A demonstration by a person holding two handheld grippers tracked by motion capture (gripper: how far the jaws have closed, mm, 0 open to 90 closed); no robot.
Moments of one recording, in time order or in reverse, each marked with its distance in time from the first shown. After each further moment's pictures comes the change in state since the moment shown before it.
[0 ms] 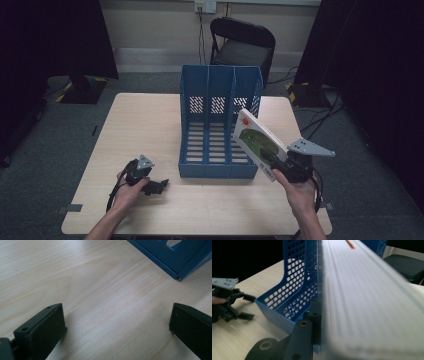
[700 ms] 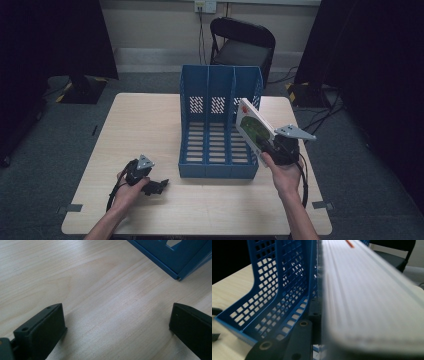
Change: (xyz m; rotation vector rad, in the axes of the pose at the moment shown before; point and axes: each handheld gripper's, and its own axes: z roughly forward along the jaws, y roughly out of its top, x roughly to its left) left arm 0.000 0.000 0.000 0.000 0.000 0.001; right arm -0.006 0.015 0.047 0.026 -0.149 0.024
